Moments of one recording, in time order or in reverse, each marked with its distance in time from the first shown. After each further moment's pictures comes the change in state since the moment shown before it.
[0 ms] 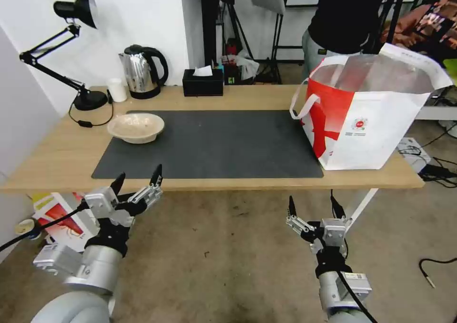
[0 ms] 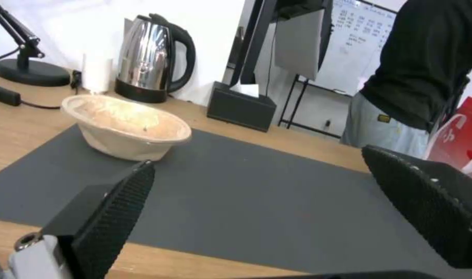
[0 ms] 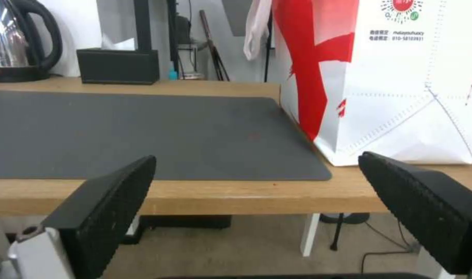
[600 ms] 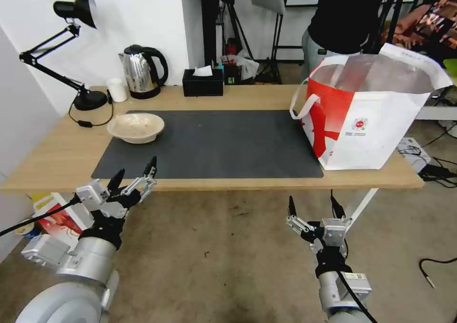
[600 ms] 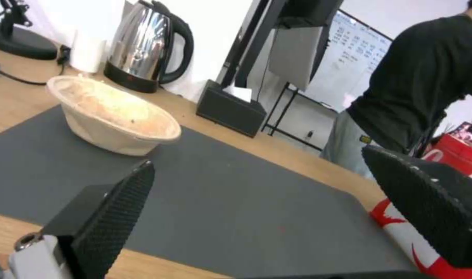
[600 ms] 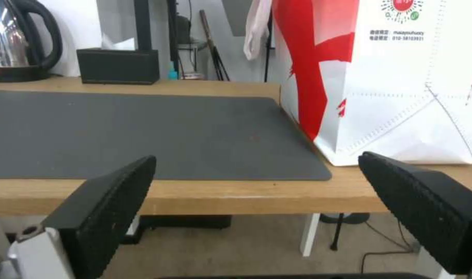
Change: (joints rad) left arm -0.060 0.061 -0.068 -0.002 -0.274 0.042 -0.070; right arm 0.000 0.000 0.000 0.000 0.000 0.000 0.000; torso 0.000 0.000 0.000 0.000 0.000
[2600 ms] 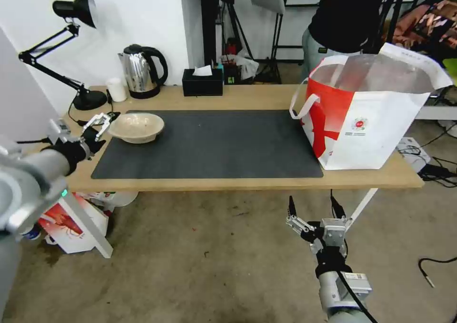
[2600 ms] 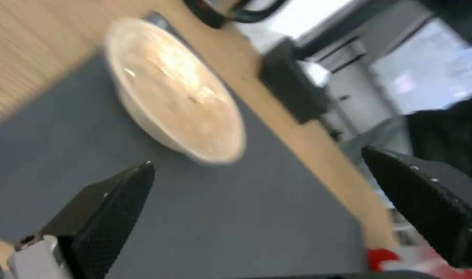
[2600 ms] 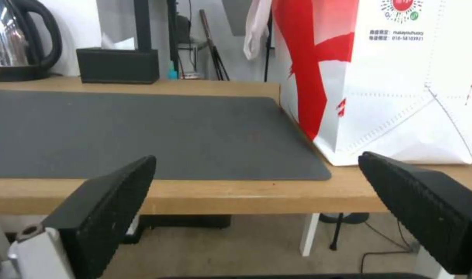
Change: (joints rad) left arm -0.705 0.523 -0.115 0.435 -1.218 0.252 -0.779; right arm 0.000 0.000 0.000 0.000 0.000 0.000 0.000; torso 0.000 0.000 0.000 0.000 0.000
